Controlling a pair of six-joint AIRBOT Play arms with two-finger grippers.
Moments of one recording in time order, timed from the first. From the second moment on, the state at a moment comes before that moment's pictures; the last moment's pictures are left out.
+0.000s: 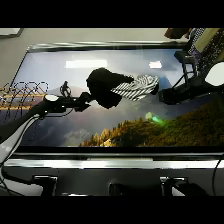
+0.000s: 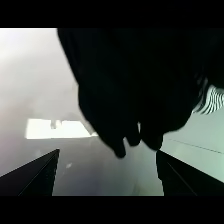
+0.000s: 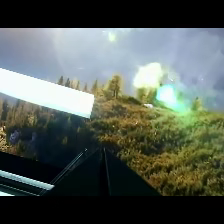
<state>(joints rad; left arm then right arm) -0.18 -1.69 1.14 0.35 -0.70 -1.26 0.10 -1.16 1.44 -1.37 1.46 1.51</state>
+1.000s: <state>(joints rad) -0.23 -1.87 1.29 0.26 -0.72 -1.30 0.05 -1.29 1.44 -1.46 1.25 1.86</state>
